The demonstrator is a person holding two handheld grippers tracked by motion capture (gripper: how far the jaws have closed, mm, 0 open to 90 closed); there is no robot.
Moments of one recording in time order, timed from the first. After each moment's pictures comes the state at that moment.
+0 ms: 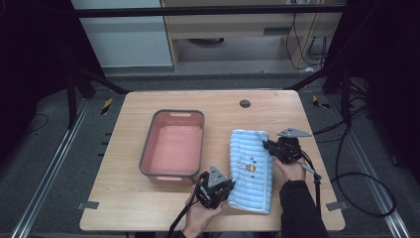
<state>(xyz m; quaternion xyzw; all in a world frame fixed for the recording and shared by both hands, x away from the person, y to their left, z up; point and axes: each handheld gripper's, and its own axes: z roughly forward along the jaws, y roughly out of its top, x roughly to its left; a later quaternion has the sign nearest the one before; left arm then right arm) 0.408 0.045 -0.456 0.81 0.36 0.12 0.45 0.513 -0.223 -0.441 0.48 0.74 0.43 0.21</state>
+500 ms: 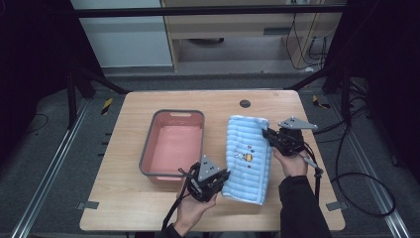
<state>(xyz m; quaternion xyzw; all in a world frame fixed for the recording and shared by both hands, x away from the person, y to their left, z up) 0.410 0.063 -0.410 0.80 0.34 0.16 0.47 0.504 -0.209 -0.385 0.45 0.73 0.46 0.26</state>
